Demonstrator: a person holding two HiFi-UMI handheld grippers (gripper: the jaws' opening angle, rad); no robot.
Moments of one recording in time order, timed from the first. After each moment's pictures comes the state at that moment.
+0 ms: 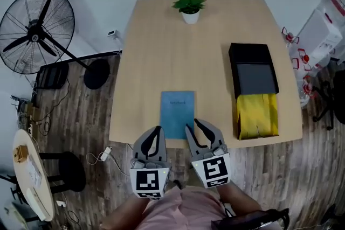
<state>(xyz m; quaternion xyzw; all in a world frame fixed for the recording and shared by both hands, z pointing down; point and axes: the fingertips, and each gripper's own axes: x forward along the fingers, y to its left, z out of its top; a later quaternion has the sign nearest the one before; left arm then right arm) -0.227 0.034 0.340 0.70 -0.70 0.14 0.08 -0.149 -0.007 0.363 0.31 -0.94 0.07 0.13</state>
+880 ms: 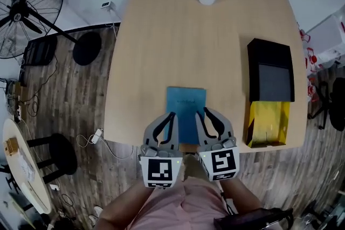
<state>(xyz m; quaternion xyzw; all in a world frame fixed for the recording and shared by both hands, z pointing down) -0.265 -0.040 0.397 0.72 -0.67 0.15 0.13 -0.199 -0.073 0.409 0.34 -0.92 0.10 0.20</state>
